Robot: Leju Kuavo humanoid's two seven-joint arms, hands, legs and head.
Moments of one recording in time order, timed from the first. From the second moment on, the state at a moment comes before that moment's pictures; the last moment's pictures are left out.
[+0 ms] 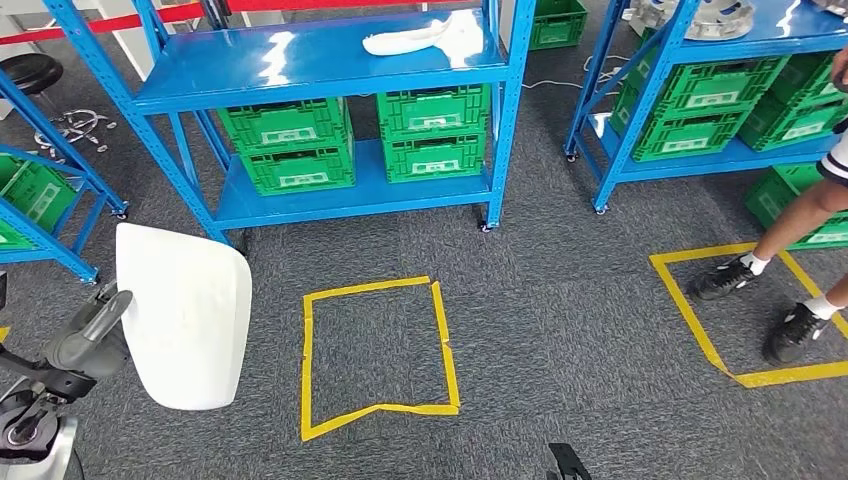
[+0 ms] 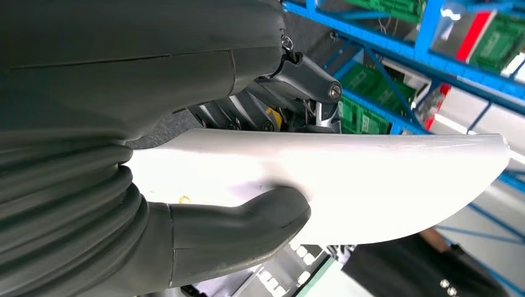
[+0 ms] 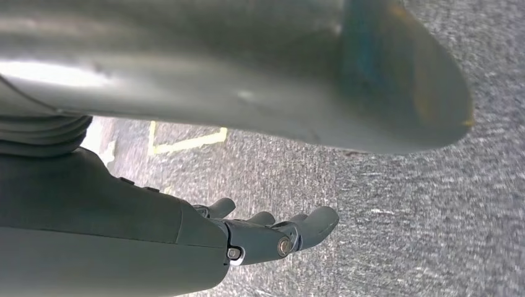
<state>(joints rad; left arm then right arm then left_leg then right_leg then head) -0.43 0.30 -0.07 -1.08 1.04 -0.73 -0.04 -0.01 0.09 -0.34 -0.17 0.25 0.04 0.07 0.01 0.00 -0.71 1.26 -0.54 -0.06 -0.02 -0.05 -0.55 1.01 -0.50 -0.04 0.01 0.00</state>
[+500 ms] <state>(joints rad) -0.35 0.31 0.00 -1.15 1.03 -0.73 -0.03 -0.01 0.09 -0.33 -0.17 0.26 0.04 0.08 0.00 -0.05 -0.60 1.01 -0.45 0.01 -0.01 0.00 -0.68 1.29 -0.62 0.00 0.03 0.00</state>
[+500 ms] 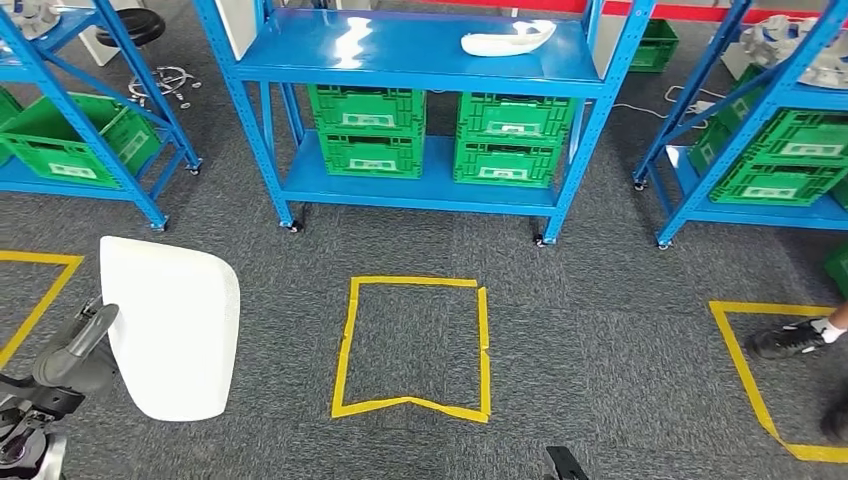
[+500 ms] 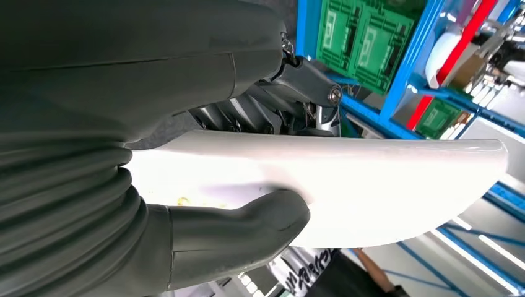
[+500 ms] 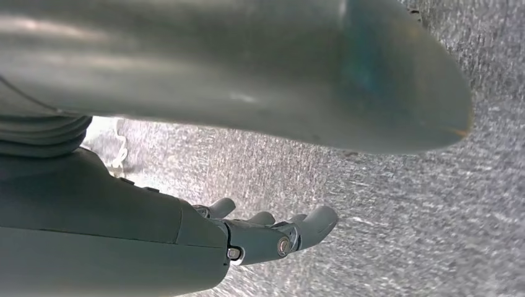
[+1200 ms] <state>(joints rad) -0.35 0.31 0.05 -1.15 1.03 -0.74 0.01 -0.02 0.09 -0.32 -0.17 0.28 0.04 0.08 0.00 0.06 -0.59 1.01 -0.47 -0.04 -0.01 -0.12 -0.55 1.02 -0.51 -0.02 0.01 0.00</state>
